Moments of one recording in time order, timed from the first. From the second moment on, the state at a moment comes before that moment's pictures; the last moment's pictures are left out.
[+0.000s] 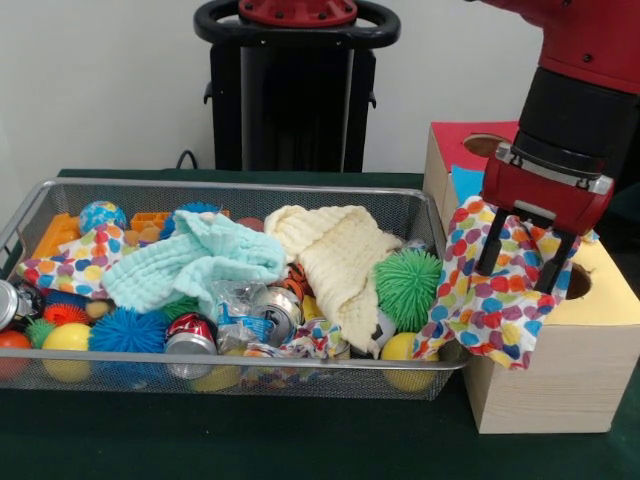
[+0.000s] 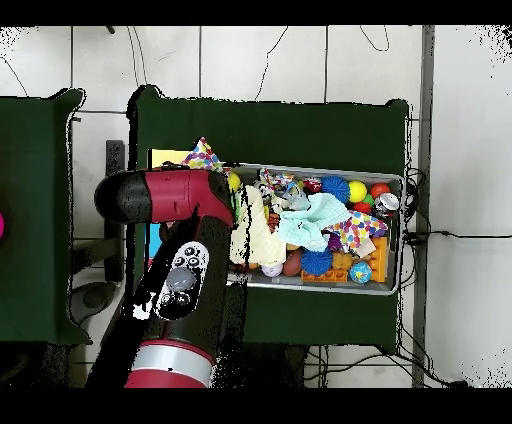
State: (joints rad) arm 0.25 -0.41 -0.32 1.27 0.11 0.57 2.31
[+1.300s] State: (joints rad) arm 0.21 -0.40 -0.29 1.24 0.12 0.67 2.31
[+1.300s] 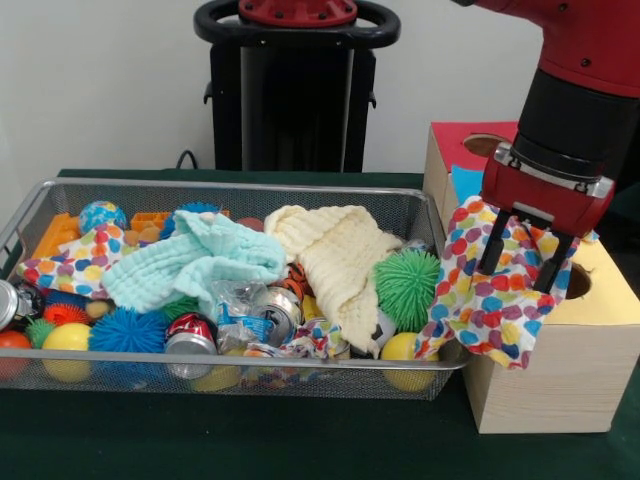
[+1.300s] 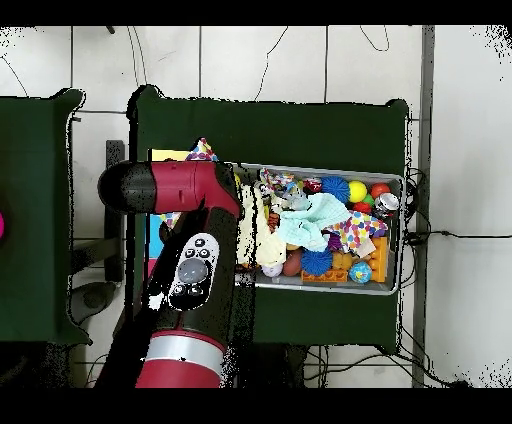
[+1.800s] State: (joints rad) arm 0.20 -0.40 -0.28 1.23 0.12 0.69 2.31
